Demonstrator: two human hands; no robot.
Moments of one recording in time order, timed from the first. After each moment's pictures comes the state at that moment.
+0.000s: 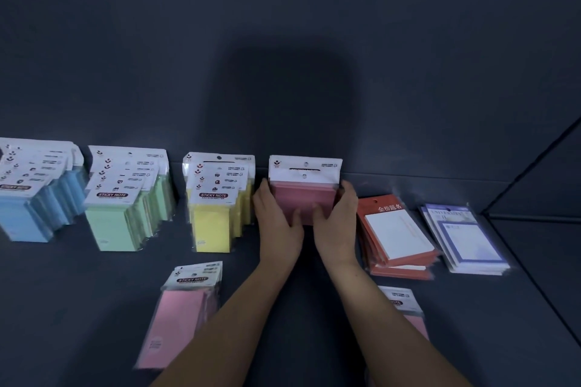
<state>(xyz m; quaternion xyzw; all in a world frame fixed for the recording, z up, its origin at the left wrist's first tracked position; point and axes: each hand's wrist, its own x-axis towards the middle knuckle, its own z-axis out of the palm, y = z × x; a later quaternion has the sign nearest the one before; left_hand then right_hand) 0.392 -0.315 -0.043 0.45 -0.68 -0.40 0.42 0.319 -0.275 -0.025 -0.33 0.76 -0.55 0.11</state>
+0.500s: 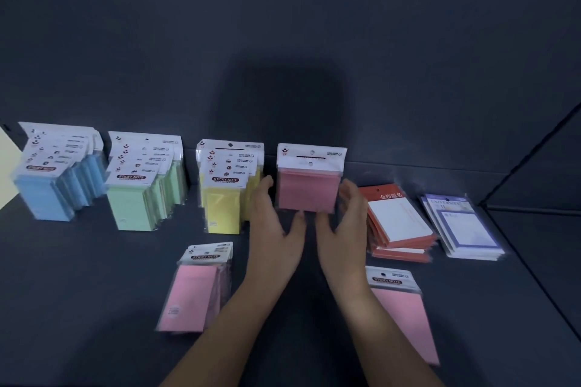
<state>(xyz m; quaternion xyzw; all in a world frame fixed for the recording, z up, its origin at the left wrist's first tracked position) 0.444 -0.266 -0.009 0.39 -0.69 -0.40 0.47 0.362 -0.222 -0.004 -0.38 0.70 -0.60 0.10</state>
